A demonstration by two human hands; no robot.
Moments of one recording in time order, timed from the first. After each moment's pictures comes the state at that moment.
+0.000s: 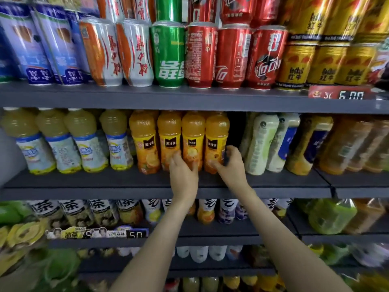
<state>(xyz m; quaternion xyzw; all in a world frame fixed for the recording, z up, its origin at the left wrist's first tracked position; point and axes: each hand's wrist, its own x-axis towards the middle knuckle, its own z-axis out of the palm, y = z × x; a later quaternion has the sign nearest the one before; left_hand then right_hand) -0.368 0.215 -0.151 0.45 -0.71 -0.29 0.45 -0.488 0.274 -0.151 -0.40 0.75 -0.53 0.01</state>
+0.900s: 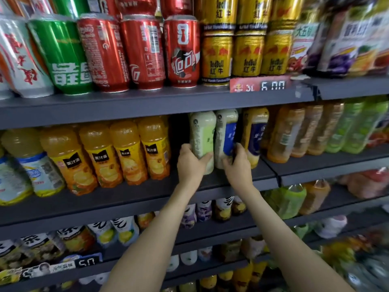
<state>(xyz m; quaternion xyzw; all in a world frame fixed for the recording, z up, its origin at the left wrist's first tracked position) -0.519 0.272 -0.138 0.35 -0.76 -0.39 0.38 -0.603 0.369 -0.154 -0.29 0.79 -0.54 -0.03</state>
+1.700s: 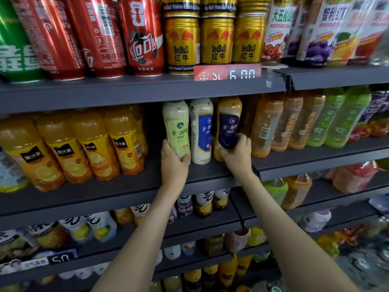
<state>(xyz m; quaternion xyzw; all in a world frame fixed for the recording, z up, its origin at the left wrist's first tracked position) -0.541 0.294 -0.160 0.36 -0.74 -0.40 0.40 -0.675 0.405 -0.159 -0.30 0.80 -0.52 -0.10</state>
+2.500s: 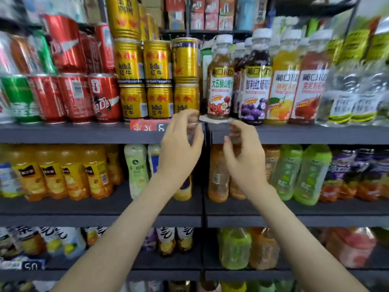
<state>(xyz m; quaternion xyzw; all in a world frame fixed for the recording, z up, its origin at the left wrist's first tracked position) -0.617 0.466 0.019 0.16 -0.77 -0.14 0.60 -0.736 0.547 -0.006 -0.54 0.57 -0.55 -0.30</state>
